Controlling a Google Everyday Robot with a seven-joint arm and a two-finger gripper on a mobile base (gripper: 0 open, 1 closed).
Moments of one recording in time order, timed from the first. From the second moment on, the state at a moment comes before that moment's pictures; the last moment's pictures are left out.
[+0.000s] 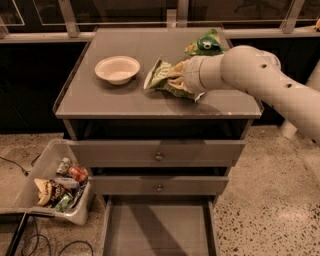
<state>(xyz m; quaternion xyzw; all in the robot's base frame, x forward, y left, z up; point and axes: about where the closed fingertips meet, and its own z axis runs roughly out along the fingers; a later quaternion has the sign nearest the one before) 0.702 -0.068 0.866 -0.67 0.54 -0.11 0.49</state>
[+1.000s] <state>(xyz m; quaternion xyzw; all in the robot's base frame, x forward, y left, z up) 0.704 -0.069 0.862 -0.67 0.54 -0.12 0.49</state>
